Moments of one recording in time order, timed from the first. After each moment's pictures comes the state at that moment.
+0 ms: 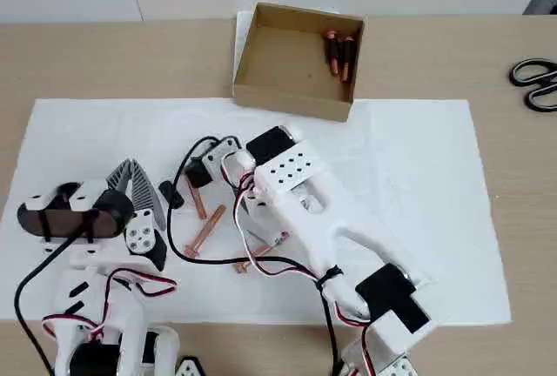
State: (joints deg) left arm -2.3 -103.5 70.4 54.0 8.6; right arm -38.6 6.8 4.0 92.0 17.8
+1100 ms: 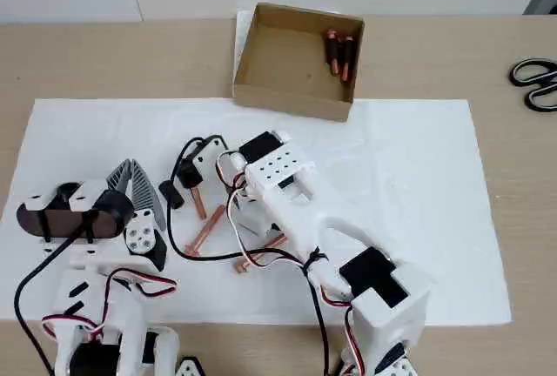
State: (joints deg) left arm -2.3 -103.5 70.4 54.0 8.6; right arm -38.6 15.2 4.0 80.2 23.3
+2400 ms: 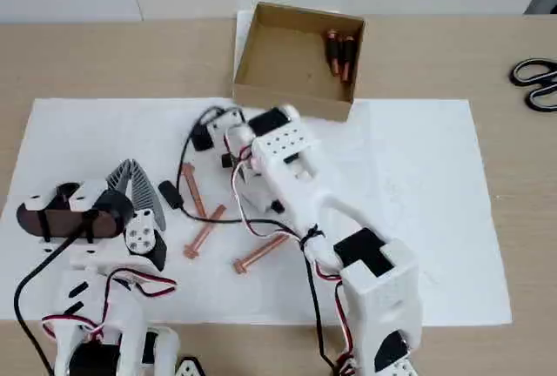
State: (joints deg) left arm -2.3 -103.5 70.4 54.0 8.6; right arm -33.1 24.5 -12.5 86.2 16.4
